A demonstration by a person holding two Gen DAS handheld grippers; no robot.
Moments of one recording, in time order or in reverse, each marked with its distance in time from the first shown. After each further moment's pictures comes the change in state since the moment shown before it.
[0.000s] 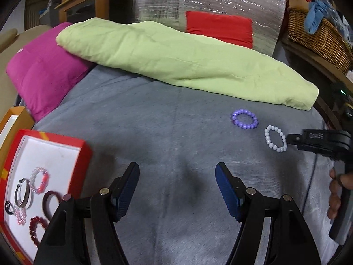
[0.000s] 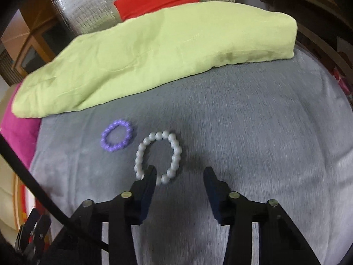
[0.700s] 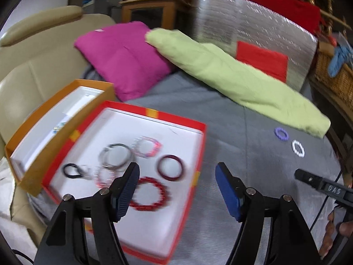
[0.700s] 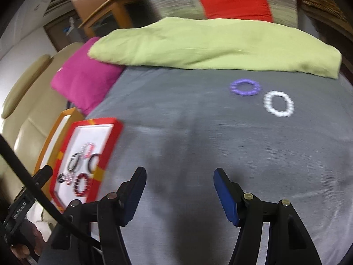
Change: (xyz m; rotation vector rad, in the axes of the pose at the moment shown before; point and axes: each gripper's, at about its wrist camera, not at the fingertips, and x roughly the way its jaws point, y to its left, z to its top) left arm -0.114 0.141 -0.059 -0.198 -0.091 0.125; right arm -0.083 0.110 -0.135 -0.214 -0.085 0.255
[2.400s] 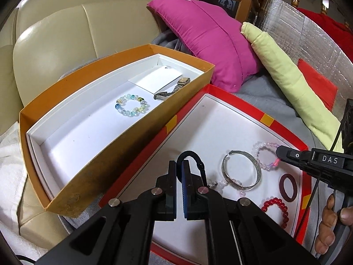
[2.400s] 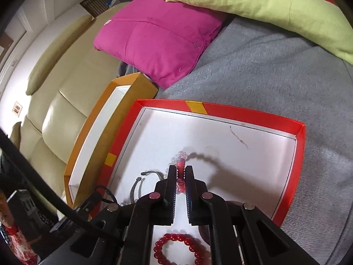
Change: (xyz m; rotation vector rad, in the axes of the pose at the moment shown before) left arm 0.047 0.192 -0.007 -0.263 0.052 0.151; right arm 0.159 0.244 0.022 -0.163 0.200 0.360
